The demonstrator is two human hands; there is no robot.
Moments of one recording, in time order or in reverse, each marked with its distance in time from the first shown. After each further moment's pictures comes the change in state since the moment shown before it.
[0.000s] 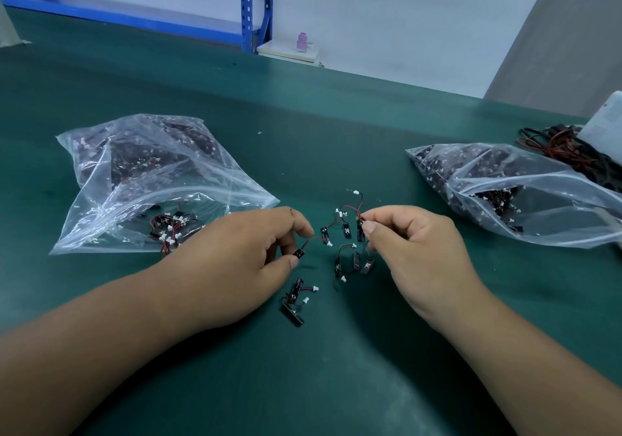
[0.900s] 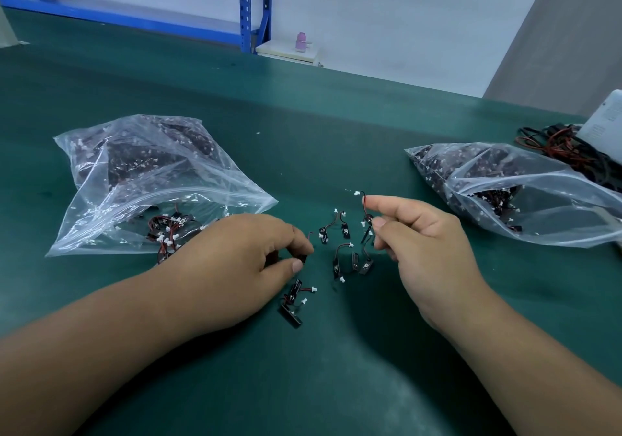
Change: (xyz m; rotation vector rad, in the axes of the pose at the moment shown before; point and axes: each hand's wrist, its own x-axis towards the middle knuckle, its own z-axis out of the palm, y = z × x) left_hand -0.001 0.005 -0.002 0.032 -0.039 -0.033; right_hand 0.001 -0.004 -0.003 0.162 0.021 0.036
